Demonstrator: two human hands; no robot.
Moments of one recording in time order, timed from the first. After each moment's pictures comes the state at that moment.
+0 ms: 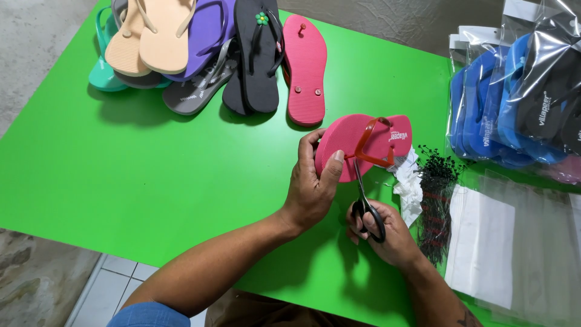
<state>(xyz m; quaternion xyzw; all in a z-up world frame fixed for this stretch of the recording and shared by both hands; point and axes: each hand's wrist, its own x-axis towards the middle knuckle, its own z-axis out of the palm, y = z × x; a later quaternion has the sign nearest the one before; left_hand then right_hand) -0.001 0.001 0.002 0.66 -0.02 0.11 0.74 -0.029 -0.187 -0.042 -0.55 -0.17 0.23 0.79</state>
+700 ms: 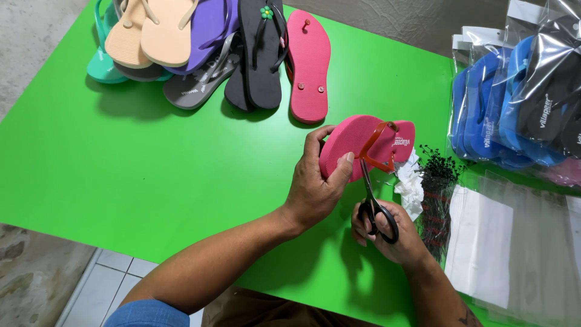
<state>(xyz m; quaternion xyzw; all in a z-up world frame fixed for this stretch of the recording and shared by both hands) -0.003 -0.001 -0.002 0.67 -0.03 0.14 0.73 -0.029 -0.185 -0.049 -0.48 -0.18 0.19 0.84</state>
